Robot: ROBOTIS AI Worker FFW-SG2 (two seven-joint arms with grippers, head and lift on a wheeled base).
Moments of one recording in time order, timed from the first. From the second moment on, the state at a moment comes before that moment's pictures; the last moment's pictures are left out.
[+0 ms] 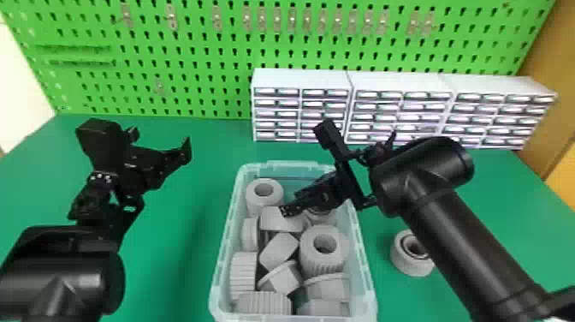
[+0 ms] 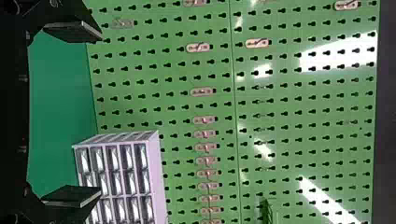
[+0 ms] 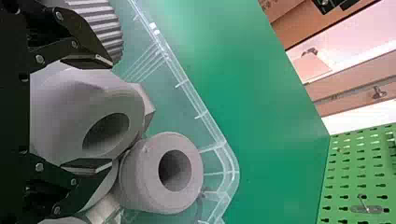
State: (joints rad) left arm -0.11 0.09 0.09 -1.67 0.02 0.13 -0.26; right arm -0.65 -0.10 0.43 -1.20 0.03 0.90 0.99
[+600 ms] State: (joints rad) left arm -0.11 0.09 0.08 -1.67 0.02 0.13 -0.26; right arm -0.70 -0.11 0.47 -1.07 -0.06 0.75 1.00
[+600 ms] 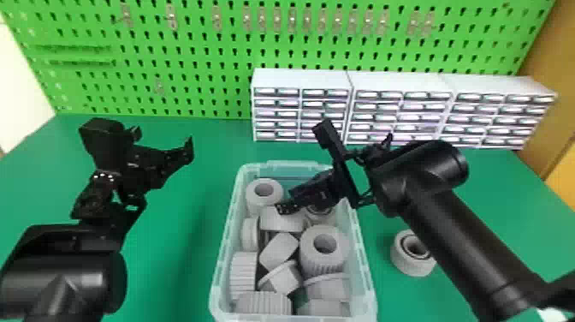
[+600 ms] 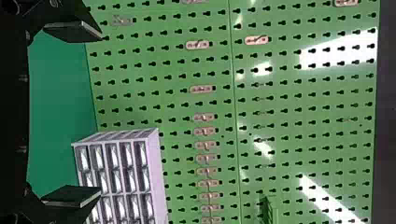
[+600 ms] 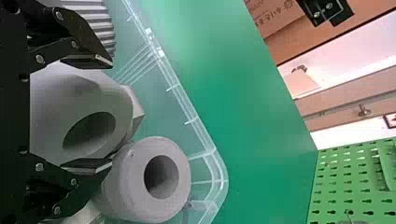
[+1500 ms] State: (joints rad) left arm -0.12 0.09 0.07 -1.67 0.01 0.14 -0.26; right arm -0.72 -0.11 0.51 -0.97 -0.15 0.66 1.00
